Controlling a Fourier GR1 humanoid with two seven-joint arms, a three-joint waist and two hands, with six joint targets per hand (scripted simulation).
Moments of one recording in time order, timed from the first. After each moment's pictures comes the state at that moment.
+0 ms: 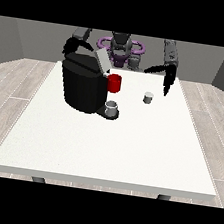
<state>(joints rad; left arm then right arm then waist) -0.37 0.32 0.14 -1.13 -0.09 -0.11 -0.05 -0.09 -0.01 0.00 -1.57 -0.02 -0.11 -0.09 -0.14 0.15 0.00</state>
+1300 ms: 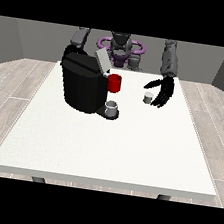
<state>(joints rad) -0.56 0.37 0.05 -0.72 -0.39 -0.04 -0.11 -0.22 -0.03 -0.03 -1.41 0.02 -0.16 -0.05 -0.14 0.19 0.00</state>
